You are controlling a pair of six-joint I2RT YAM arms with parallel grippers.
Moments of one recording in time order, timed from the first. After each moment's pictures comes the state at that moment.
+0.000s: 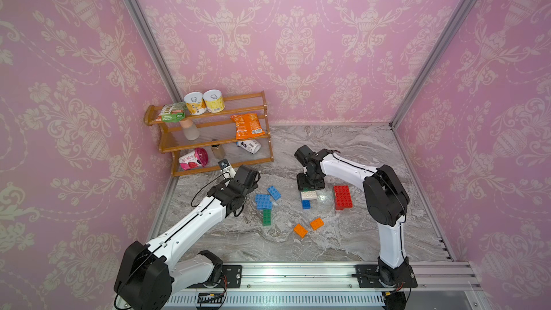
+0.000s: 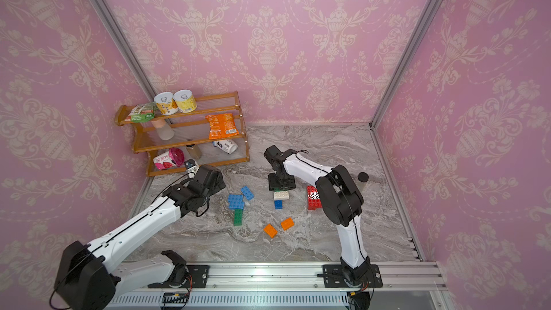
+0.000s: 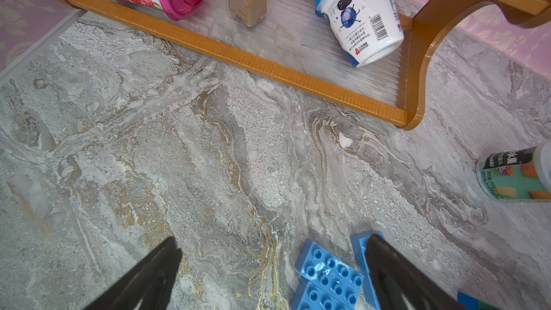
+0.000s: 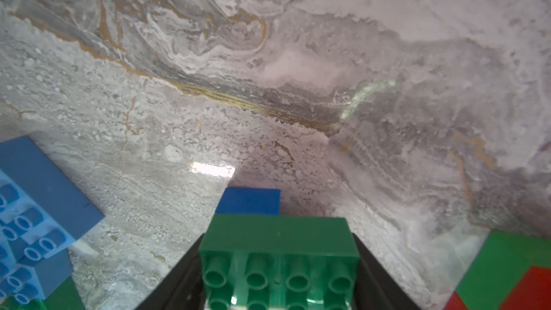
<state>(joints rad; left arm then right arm) -0.51 1.18 0.81 -0.62 -0.53 -0.91 0.61 2.04 1.52 -0.90 -0.01 0.55</state>
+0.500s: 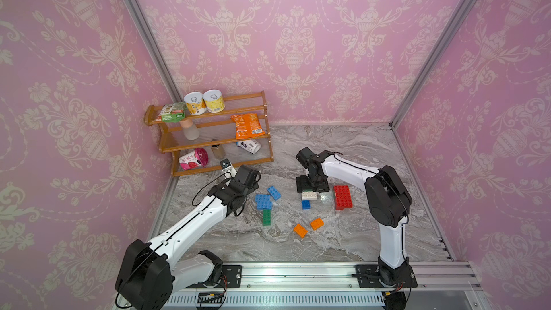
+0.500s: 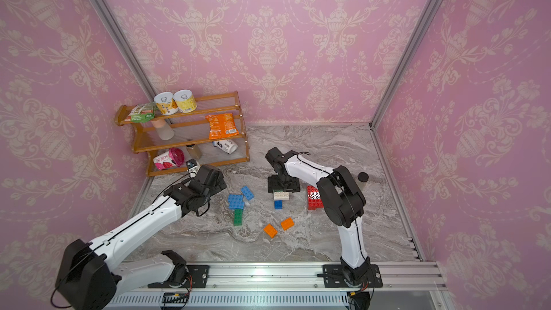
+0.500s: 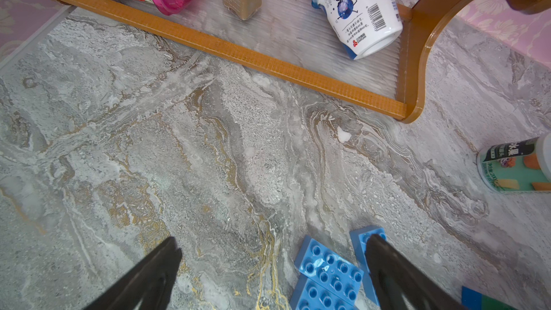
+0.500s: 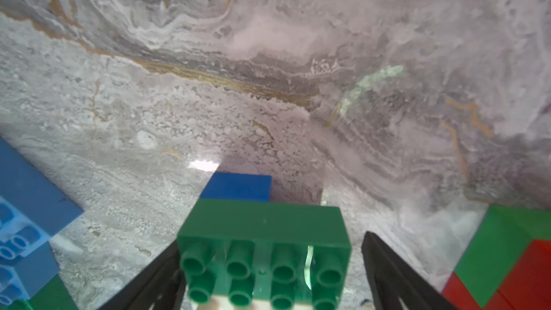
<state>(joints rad) -0.51 1.17 0.81 -0.61 -0.51 -0.90 0.61 1.99 1.49 -0.92 -0.01 0.58</state>
